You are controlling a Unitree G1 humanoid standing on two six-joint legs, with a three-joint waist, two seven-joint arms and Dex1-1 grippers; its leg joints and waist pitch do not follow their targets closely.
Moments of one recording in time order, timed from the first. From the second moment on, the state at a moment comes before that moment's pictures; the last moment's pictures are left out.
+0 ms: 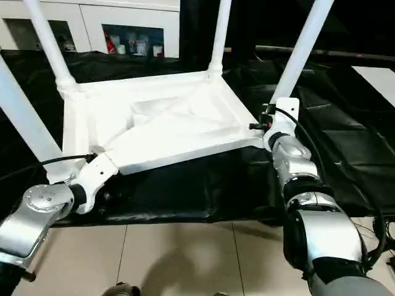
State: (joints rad) left arm -0.20 0.49 -0.17 -0.03 0.01 0.45 -0.74; right arm -0.90 -0.33 -0.15 1.22 0.16 -0.08 0.25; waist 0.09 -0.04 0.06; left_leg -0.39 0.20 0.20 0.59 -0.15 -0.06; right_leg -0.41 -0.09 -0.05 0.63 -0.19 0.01
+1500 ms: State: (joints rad) left arm -0.21 0.71 0.36 0.13 -0.40 0.46 -1.02; right arm -0.59 -0.24 -0.07 0.88 0.11 0.03 0.34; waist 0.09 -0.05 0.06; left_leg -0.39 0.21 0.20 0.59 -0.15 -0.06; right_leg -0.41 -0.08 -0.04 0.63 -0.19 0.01
